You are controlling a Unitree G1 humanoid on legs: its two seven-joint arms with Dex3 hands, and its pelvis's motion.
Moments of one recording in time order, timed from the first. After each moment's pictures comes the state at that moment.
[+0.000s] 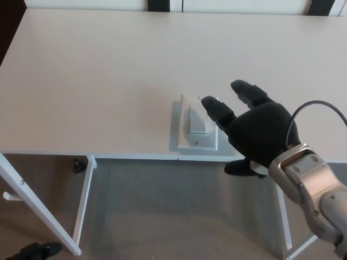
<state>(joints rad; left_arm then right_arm) 0.04 0.41 0.02 0.95 0.00 -0.30 -0.22 -0.43 -0.44 0.60 0.15 -1.20 0.11 0.07</state>
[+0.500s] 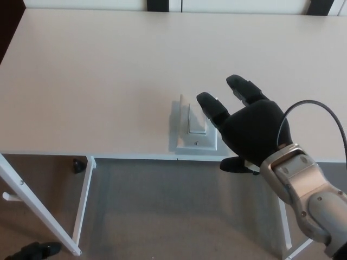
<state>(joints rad) 0.04 0.41 0.02 0.92 0.02 -0.26 -0.22 -0.44 -0.40 0.63 0.19 -1.25 0.14 0.05</state>
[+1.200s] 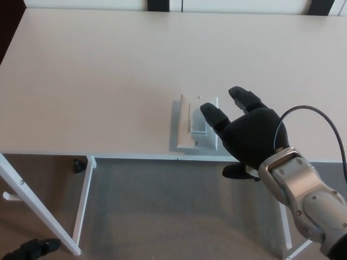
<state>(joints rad) 0.03 0.41 0.03 0.91 0.02 -0.25 -0.23 -0.46 -0.39 0.65 0.28 -1.24 0.14 0.05</state>
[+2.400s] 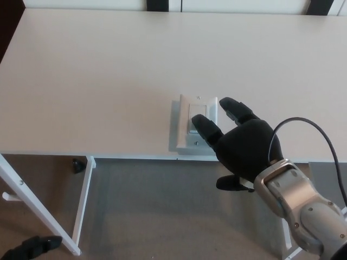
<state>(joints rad) 0.01 0.41 0.03 0.91 0.02 -0.23 -0.24 -0.42 -0.38 0.70 0.27 -1.24 0.14 0.01</state>
